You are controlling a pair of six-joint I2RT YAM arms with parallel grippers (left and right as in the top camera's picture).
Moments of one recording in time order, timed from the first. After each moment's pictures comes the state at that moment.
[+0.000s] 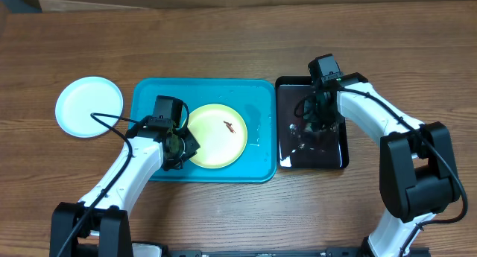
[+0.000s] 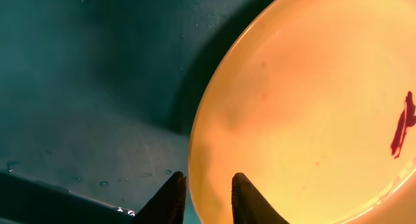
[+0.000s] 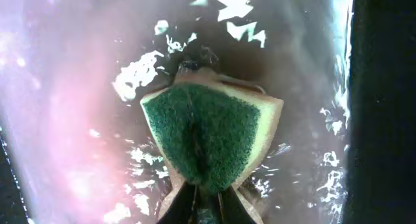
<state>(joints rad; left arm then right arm) -0.16 1.51 0.83 -0.67 0.06 -0.76 0.27 1.93 1.27 -0.72 0.04 0.38</state>
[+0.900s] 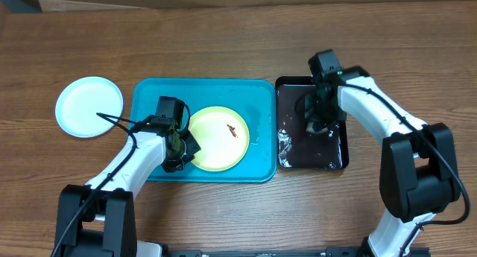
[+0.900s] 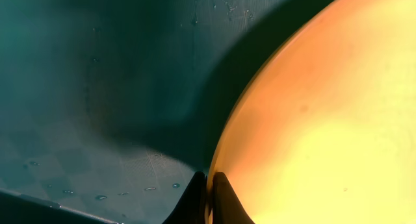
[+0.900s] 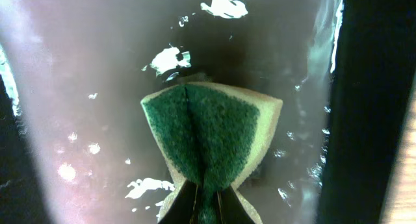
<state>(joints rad) -0.15 1.59 0.83 -0.66 0.08 -0.75 0.27 1.93 1.38 -0.90 0.03 0.33</state>
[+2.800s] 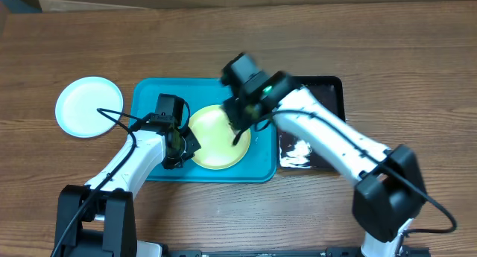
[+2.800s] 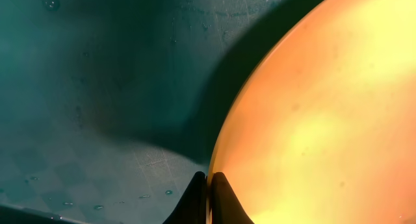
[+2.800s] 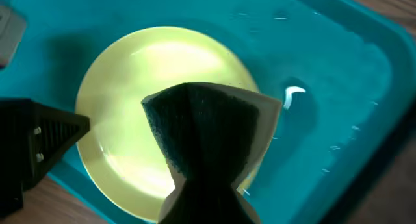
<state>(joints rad) -0.15 1.59 0.85 -0.65 0.08 -0.69 0.73 1.94 1.64 -0.88 -0.06 0.23</state>
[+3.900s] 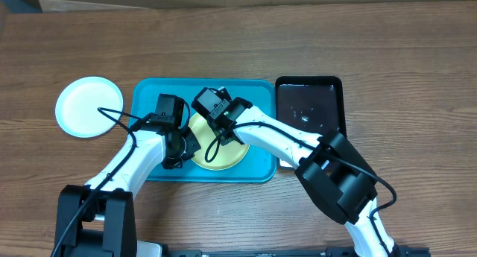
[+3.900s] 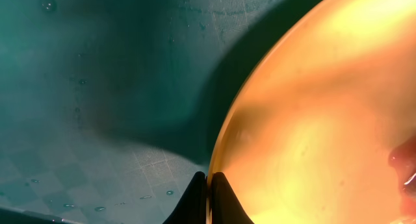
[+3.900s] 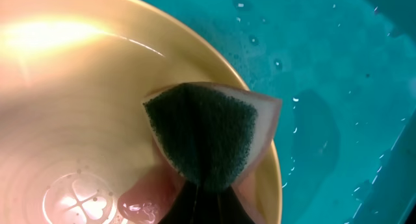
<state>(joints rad) -0.15 1.59 0.85 -0.65 0.08 -0.68 0.84 2.19 1.64 -0.78 0.27 0.31</state>
